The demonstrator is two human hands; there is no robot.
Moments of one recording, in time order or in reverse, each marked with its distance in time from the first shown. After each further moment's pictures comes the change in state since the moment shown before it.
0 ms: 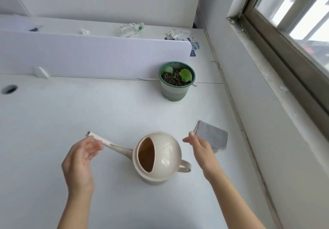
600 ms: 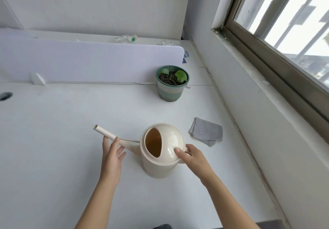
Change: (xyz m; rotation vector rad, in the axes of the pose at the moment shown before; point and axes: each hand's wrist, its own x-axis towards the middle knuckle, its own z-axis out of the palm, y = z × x) left_hand 0.002 -0.057 0.003 -0.070 -0.309 -0.353; right_hand -0.024 0.053 0.034 -0.082 -0.061 -0.082
